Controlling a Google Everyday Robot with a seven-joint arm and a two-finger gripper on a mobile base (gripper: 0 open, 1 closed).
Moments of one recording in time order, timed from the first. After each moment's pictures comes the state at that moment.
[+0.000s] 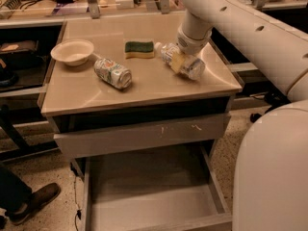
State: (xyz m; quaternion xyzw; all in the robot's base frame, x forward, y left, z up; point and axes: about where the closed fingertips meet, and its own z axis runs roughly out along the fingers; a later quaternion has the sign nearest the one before) arm 0.728 -0.116 0.833 -0.34 0.92 -0.02 0.19
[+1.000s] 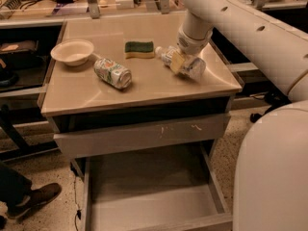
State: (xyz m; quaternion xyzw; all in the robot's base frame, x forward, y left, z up) arm 0.728 -0.116 0.833 -0.34 0.92 -0.02 0.19
